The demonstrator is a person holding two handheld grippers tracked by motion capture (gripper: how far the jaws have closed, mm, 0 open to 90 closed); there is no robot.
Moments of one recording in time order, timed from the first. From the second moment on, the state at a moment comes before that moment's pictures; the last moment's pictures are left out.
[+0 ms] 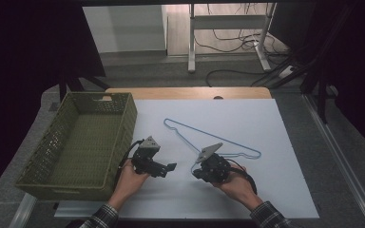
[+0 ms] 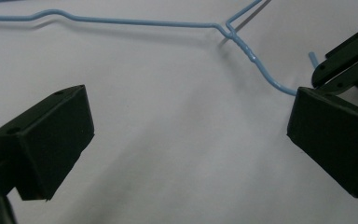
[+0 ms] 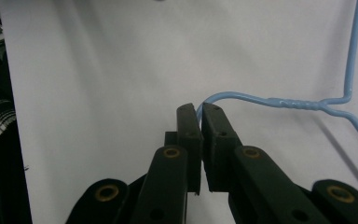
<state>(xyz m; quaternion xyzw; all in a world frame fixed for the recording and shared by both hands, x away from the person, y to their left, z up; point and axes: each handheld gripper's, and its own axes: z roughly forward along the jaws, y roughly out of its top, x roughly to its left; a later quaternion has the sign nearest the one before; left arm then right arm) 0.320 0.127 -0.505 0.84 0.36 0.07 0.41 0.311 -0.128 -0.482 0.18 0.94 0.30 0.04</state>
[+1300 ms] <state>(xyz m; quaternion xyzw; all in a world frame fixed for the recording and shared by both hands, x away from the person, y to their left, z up) 0.327 0.064 -0.532 0.87 0.29 0.00 0.41 0.314 -0.129 -0.457 0.18 0.93 0.33 0.04</state>
